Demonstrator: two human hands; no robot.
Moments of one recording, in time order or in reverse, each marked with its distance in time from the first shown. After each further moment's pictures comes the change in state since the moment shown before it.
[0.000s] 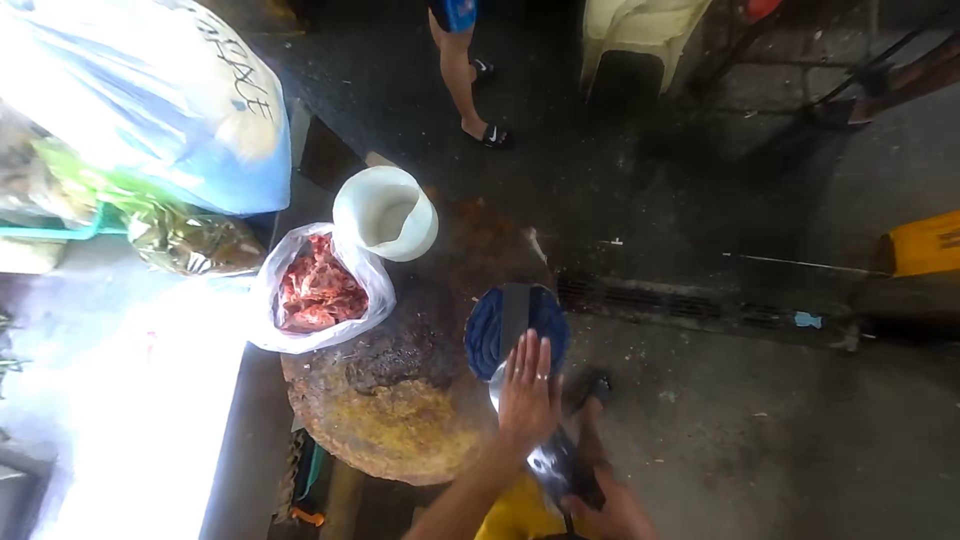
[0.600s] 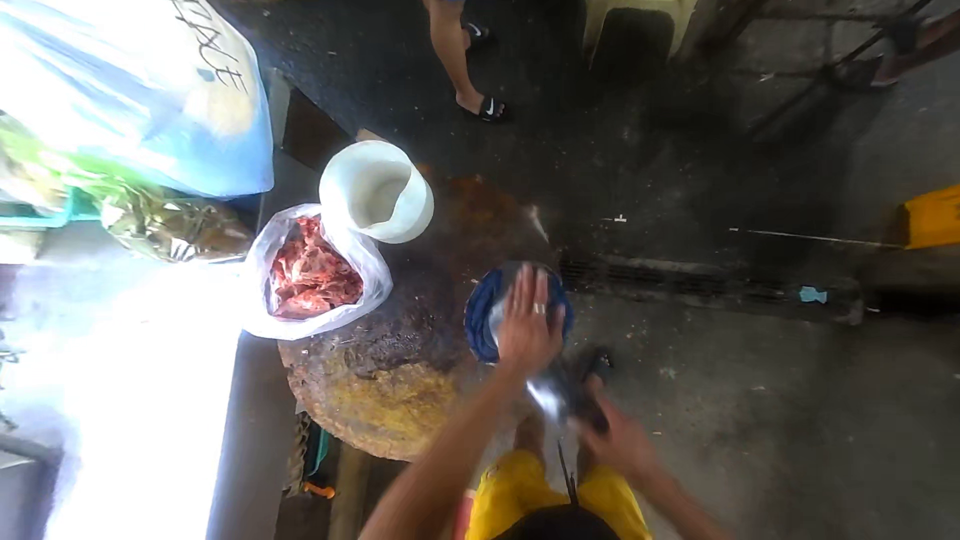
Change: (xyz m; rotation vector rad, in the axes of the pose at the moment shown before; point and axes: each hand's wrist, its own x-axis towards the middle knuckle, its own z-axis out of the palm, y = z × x) left_hand 0.070 -0.015 -0.008 -0.036 0.019 -0.050; right_hand 0.027 -0.032 -0.035 -0.067 0.175 0.015
